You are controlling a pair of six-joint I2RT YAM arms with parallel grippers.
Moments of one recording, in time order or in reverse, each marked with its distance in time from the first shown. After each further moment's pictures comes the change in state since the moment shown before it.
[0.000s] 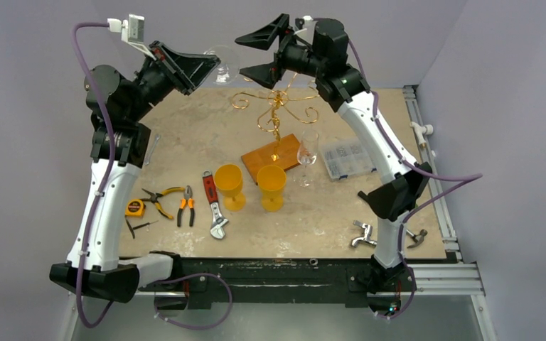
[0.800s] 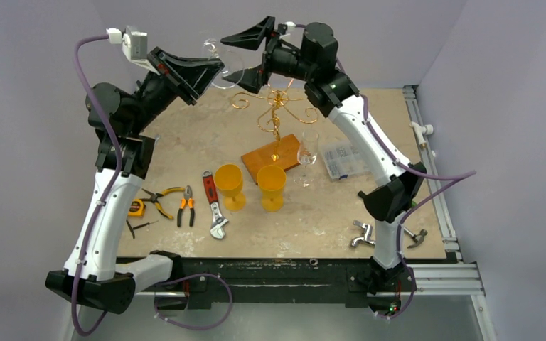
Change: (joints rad) left arm -0.057 -0.071 -0.110 0.178 0.002 0.127; right arm 0.071 0.008 0.000 0.111 -0.035 0.192
